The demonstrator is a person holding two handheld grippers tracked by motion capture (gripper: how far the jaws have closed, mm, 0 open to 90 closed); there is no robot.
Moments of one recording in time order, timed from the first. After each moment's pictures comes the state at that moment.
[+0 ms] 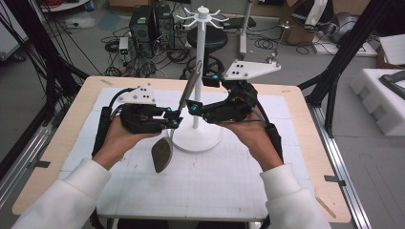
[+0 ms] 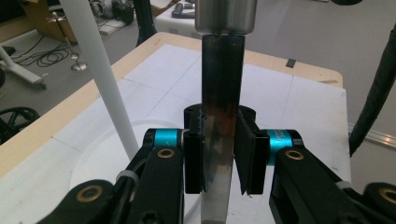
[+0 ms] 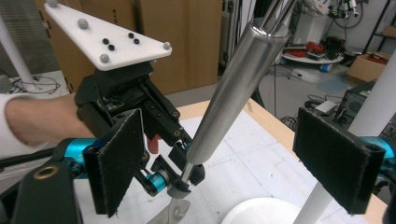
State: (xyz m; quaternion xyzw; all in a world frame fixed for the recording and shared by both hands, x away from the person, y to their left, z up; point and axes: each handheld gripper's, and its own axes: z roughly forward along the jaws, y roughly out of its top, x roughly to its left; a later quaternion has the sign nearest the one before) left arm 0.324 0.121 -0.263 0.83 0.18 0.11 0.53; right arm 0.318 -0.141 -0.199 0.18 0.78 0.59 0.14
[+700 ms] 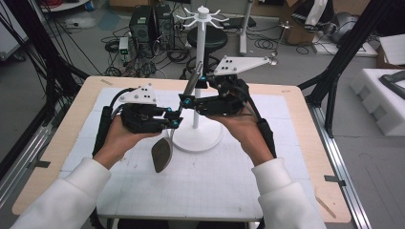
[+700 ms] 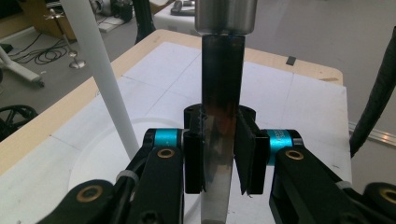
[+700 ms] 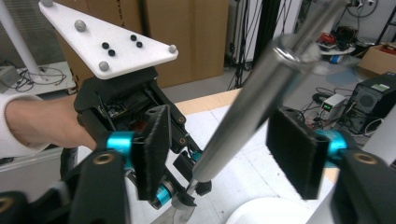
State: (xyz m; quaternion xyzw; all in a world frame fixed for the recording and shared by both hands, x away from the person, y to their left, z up) left arm 0.326 0.120 -0.266 0.82 0.18 0.10 0.53; right arm 0.328 -0.126 -0.196 0.18 0.79 0.57 0.12
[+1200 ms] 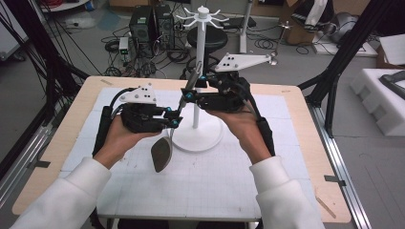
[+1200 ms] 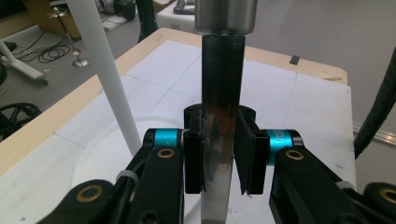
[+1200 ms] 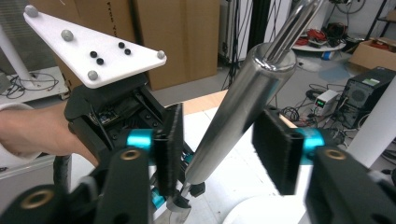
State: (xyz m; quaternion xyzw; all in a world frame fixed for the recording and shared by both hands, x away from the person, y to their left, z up) left arm 0.328 0.120 -0.266 0.83 0.18 0.11 0.52; right arm 0.331 -0.128 -0.193 0.20 0.79 0.57 0.13
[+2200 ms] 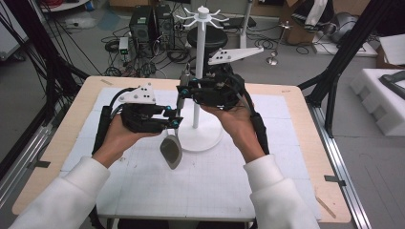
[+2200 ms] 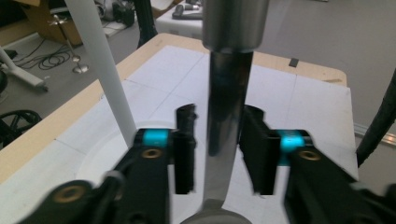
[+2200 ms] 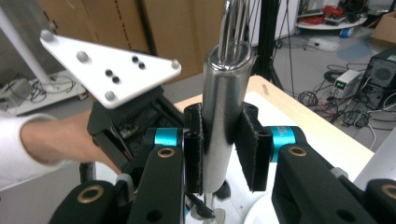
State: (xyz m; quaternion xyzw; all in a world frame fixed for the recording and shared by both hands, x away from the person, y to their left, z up) left arm 0.330 0.123 -0.267 0.82 0.17 0.11 0.53; right arm 0.332 -0.116 -0.183 0.22 0.80 0.56 0.08
